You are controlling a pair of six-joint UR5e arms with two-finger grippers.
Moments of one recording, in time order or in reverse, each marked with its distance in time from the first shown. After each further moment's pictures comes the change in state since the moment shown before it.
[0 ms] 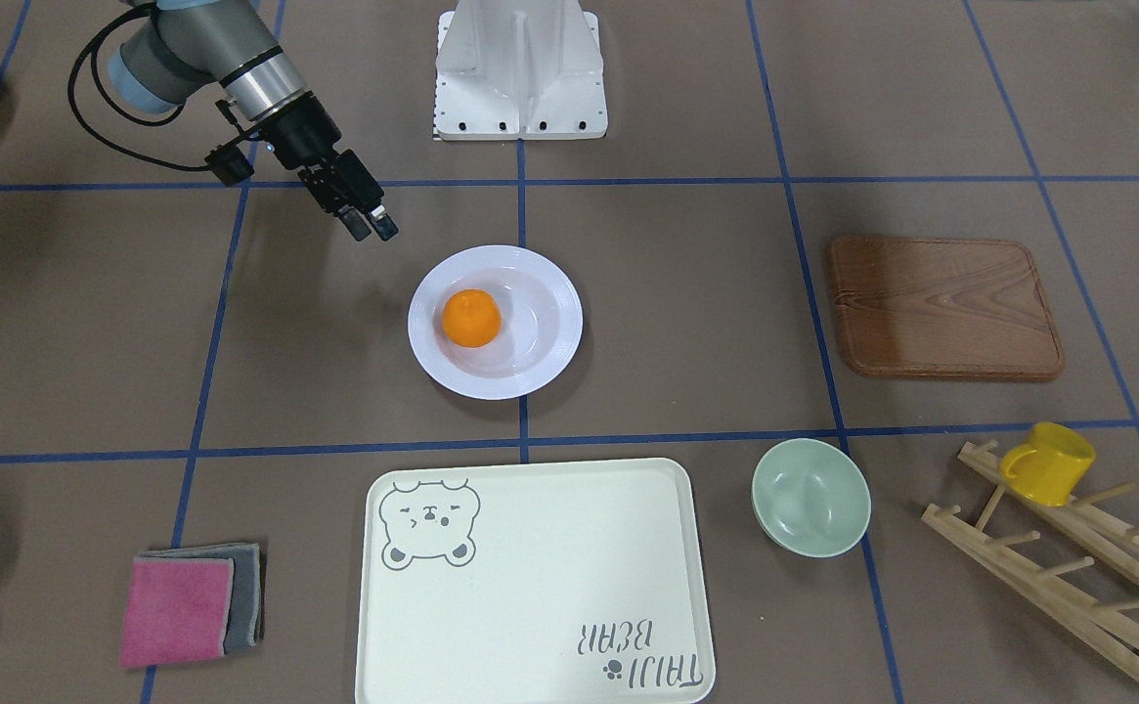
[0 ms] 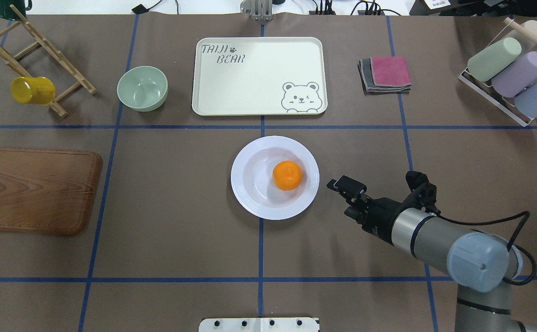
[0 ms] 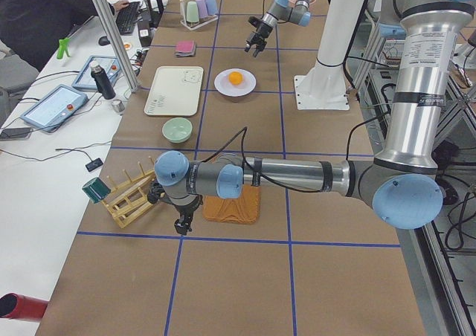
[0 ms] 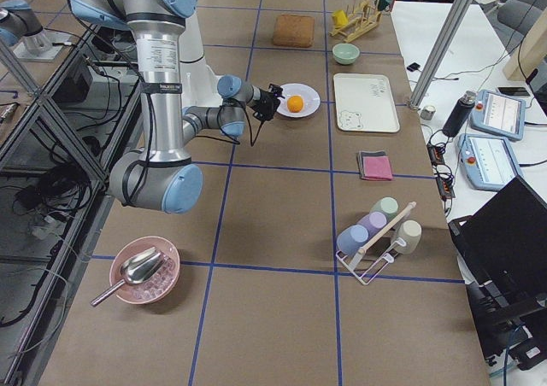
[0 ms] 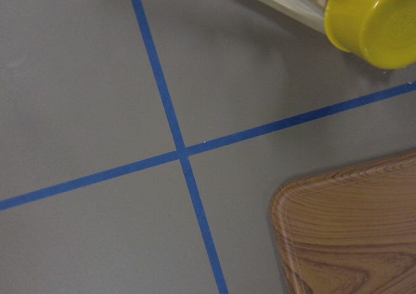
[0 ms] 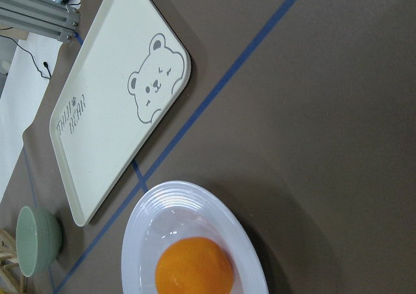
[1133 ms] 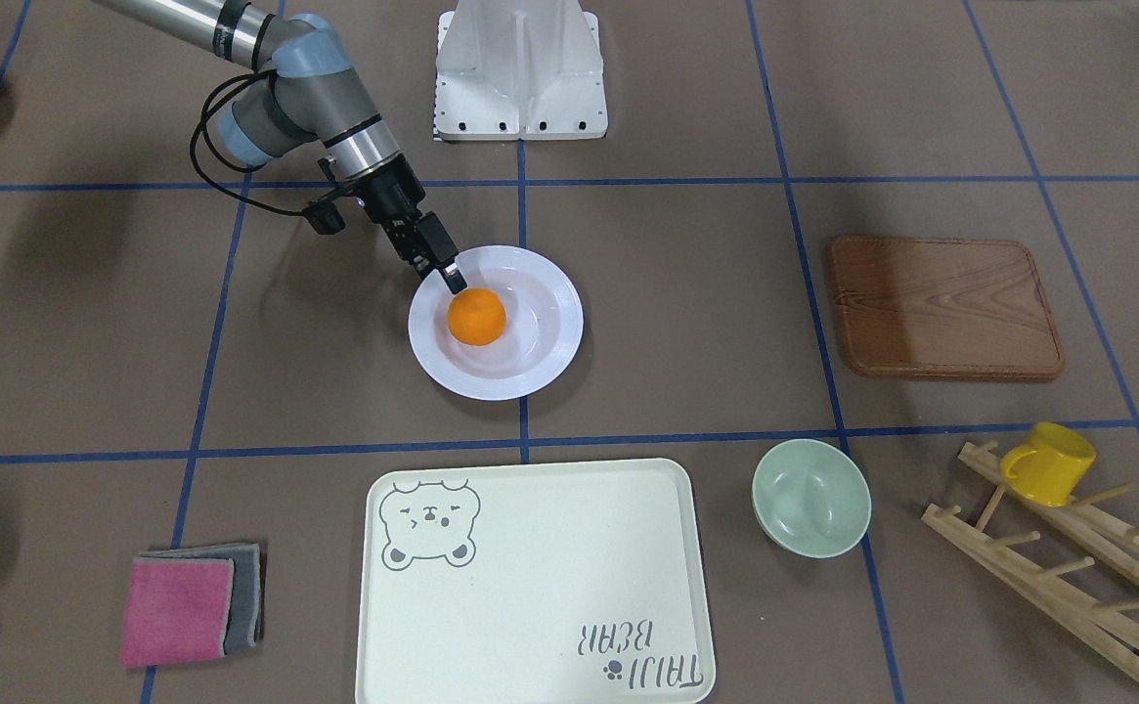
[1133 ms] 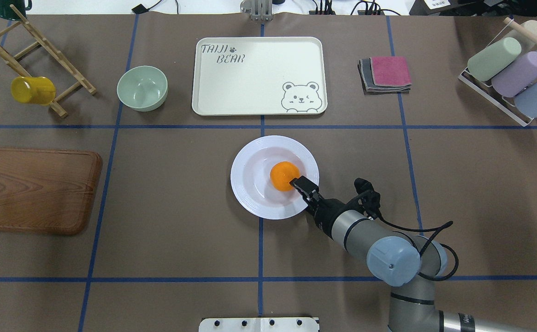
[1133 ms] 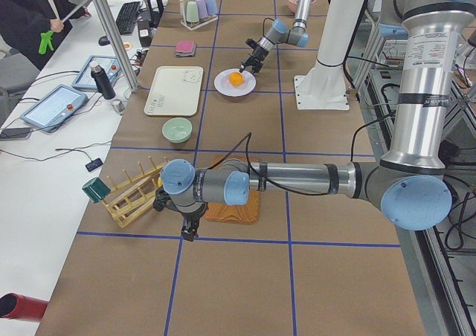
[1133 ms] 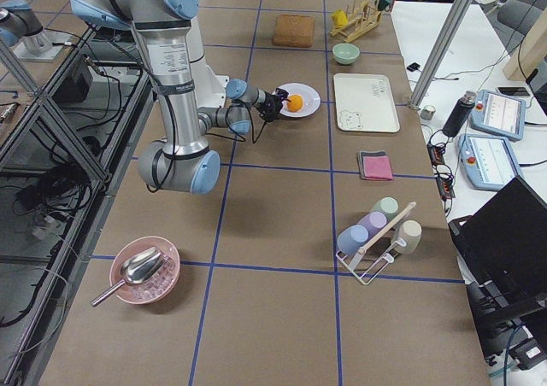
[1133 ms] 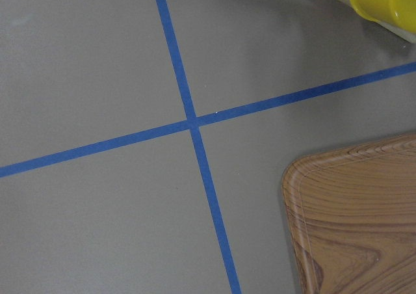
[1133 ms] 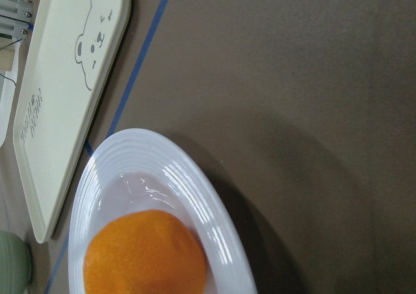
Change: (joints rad) left arm -0.002 0.026 -0.002 -0.007 -0.004 0.000; right arm -0.003 0.231 -0.271 0.009 -0.076 0.064
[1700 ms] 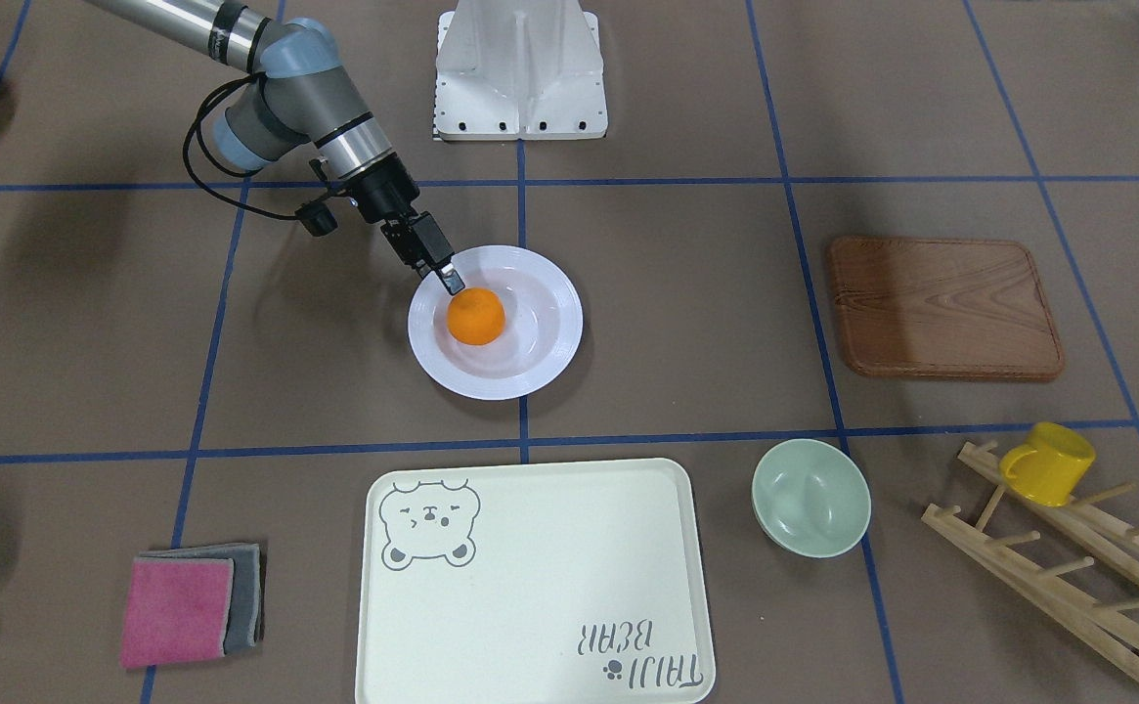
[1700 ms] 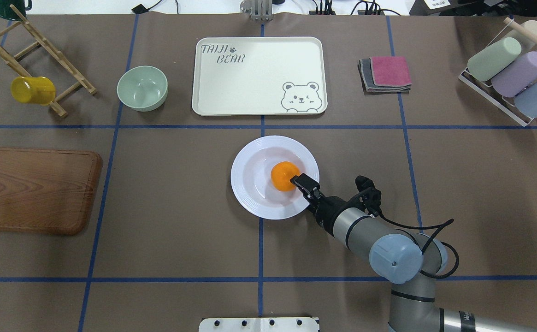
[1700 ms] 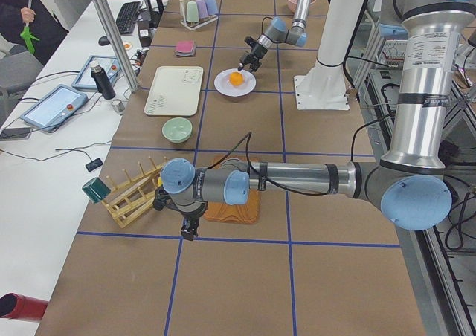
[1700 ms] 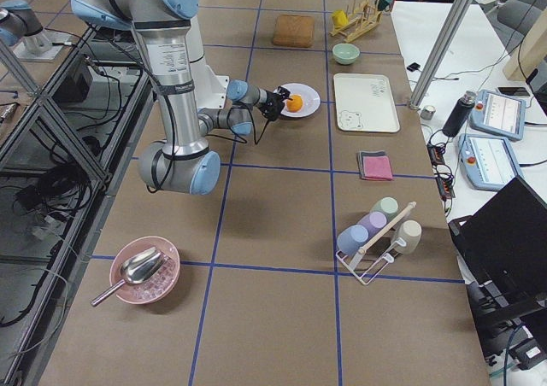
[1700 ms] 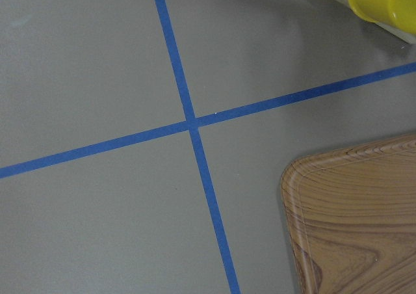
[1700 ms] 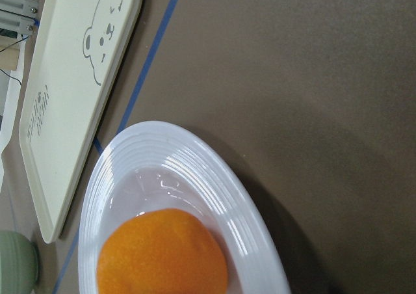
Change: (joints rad) left arm 0.000 -0.001 -0.004 -0.001 0.000 -0.002; right arm 0.017 -0.021 0.010 0.087 -0.001 -0.014
